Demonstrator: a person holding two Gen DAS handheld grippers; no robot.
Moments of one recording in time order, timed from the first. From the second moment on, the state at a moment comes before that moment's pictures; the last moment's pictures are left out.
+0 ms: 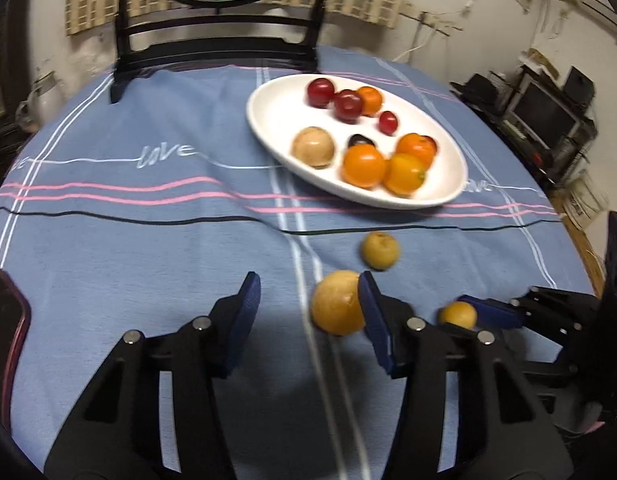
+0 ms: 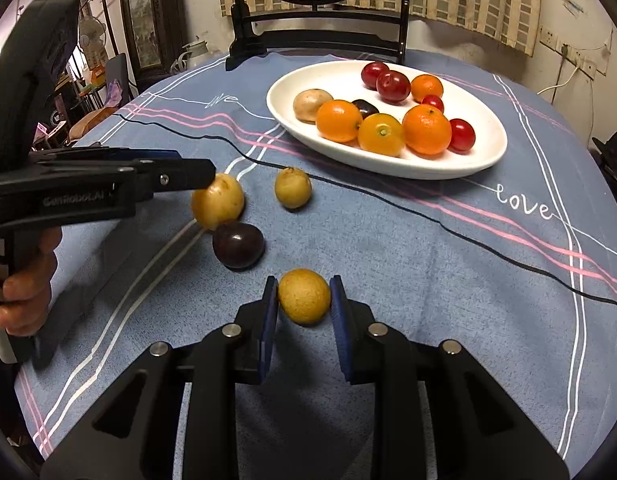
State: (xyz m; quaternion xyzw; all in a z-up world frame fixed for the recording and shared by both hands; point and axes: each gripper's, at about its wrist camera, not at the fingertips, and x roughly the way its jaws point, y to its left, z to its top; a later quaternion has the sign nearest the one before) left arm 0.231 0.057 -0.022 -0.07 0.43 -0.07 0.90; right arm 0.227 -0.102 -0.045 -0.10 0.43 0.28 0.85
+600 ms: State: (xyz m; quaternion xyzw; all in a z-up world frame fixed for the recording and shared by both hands) left arm 0.236 0.041 -0.041 -0.06 0.44 -0.09 0.89; right arm 0.227 -0.103 -0.043 -0.11 0.42 0.28 0.86
